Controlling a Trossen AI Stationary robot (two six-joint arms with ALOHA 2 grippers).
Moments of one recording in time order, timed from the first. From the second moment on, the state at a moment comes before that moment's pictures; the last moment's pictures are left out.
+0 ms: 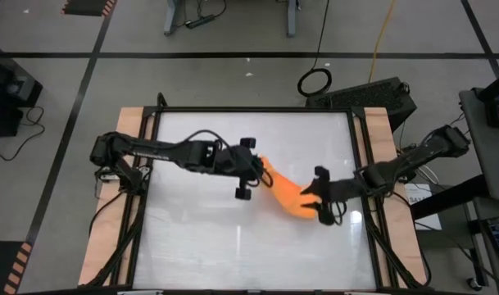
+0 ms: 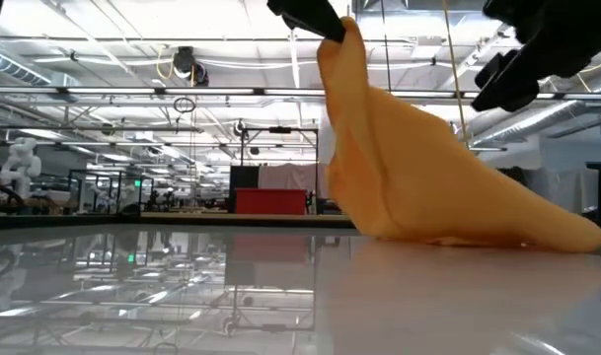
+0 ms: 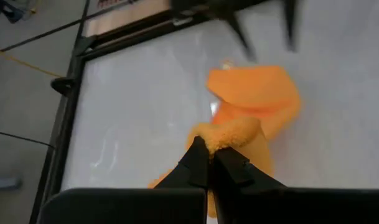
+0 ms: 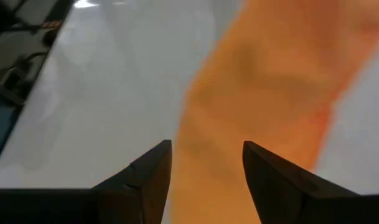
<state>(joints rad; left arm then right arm) -0.08 1.69 1.56 -0.54 -0.19 0.25 0.43 0.98 0.59 -0.29 0.25 0.38</state>
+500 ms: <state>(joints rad) 0.02 1.69 1.61 -0.51 -0.15 0.24 0.60 1.43 0.59 0.25 0.26 0.28</state>
